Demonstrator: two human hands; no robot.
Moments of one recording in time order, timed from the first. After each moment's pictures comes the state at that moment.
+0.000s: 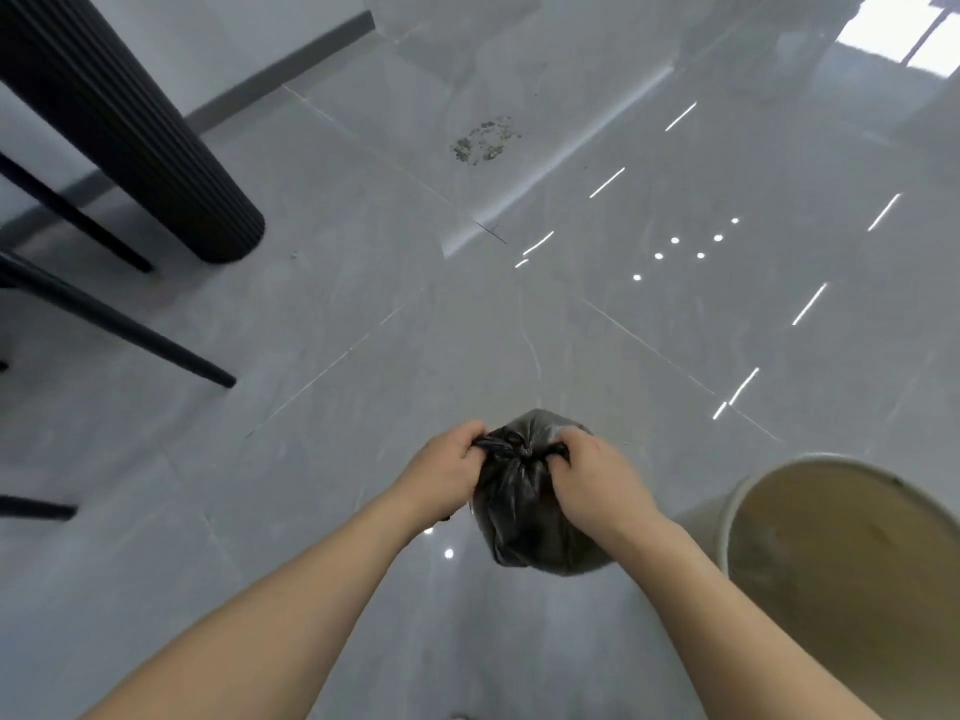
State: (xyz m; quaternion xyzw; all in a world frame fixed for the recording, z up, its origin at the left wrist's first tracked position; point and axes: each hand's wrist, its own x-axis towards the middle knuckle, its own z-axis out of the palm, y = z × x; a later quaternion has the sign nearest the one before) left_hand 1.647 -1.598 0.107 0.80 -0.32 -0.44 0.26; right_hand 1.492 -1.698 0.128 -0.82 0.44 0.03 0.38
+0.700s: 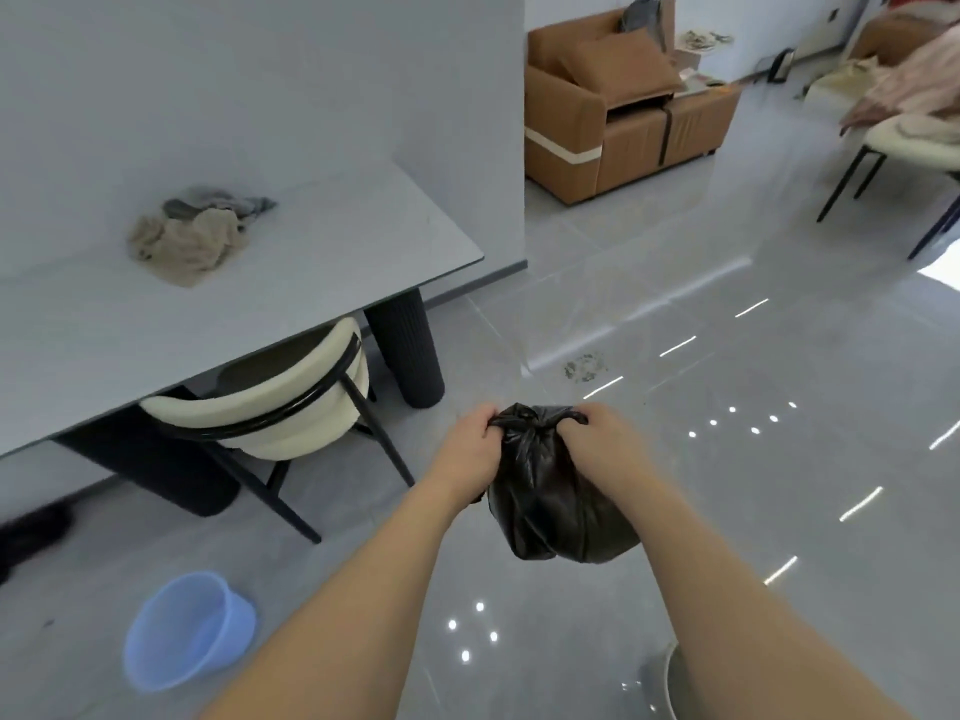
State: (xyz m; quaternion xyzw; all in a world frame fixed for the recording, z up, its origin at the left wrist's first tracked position) left_hand 1.705 -1.503 0.782 0.83 -0.24 -0.27 0.41; right_hand 1.601 -1.637 0.797 -0.81 0.37 -0.05 0.44
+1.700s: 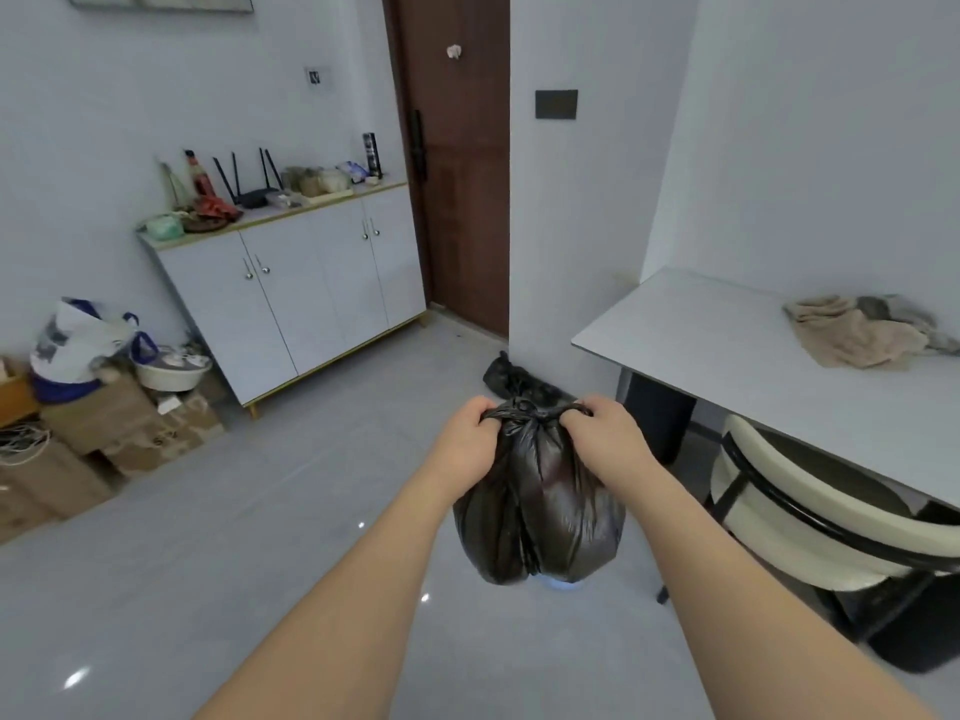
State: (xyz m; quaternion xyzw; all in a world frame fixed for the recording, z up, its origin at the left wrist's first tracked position) left_hand 1.630 -0.880 0.902 0.82 0.26 0.14 0.50; right_hand 1.722 -1.024 0.916 -0.86 -0.20 0.11 0.46
